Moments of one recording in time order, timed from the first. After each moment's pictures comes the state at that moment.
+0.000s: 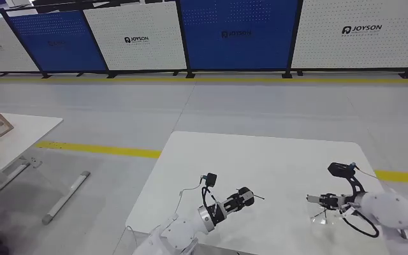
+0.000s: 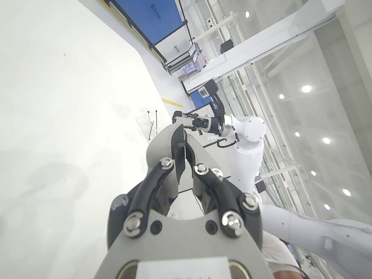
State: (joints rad) left arm 1.50 -1.20 -1.03 -1.69 0.00 -0.29 -0.29; right arm -1.23 -0.99 1.40 -1.72 -0.69 0.13 1.35
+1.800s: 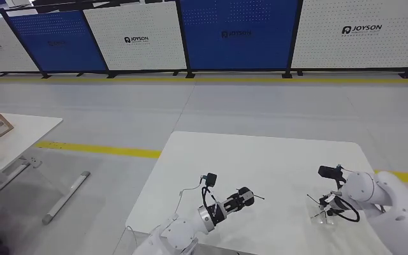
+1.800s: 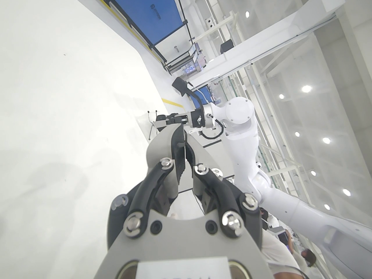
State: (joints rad) left arm 1.50 -1.20 -1.03 -1.69 0.00 -0.29 -0.29; right arm -0.84 -0.90 0.87 -1.36 -0.59 0.34 1.39
